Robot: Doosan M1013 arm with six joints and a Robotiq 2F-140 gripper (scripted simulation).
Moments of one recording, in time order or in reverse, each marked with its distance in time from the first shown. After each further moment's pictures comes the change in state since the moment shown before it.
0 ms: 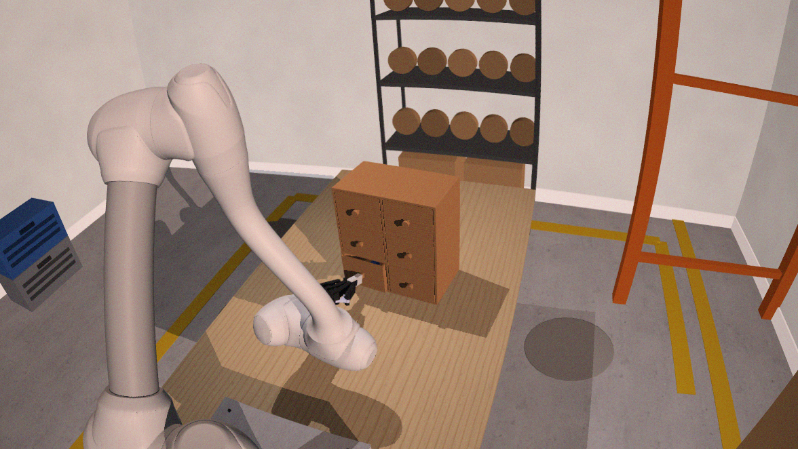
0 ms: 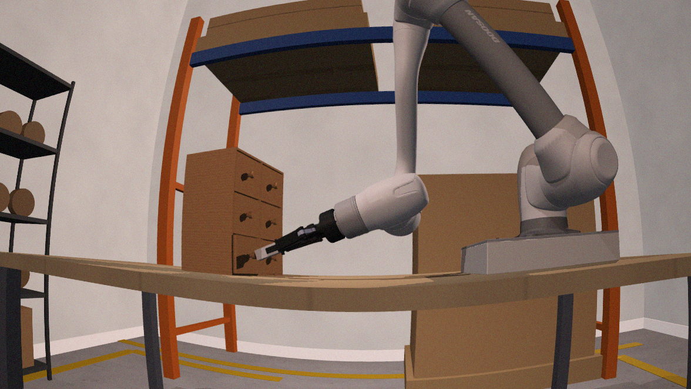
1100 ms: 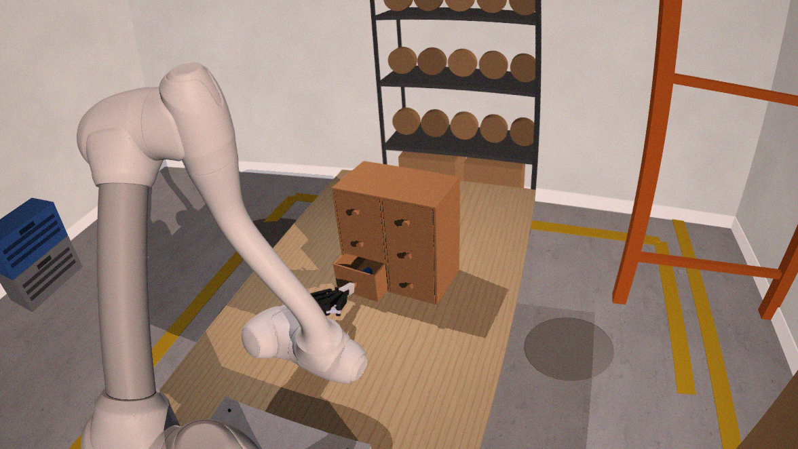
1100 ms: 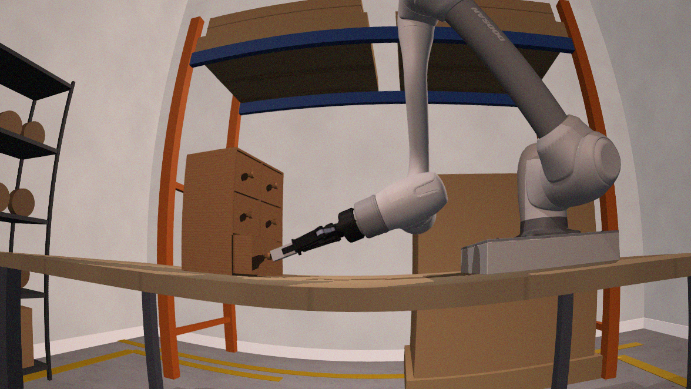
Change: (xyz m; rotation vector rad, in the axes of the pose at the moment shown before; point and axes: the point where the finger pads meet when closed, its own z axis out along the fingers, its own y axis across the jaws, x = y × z) arm -0.015 0.000 -0.043 0.000 0.000 -0.001
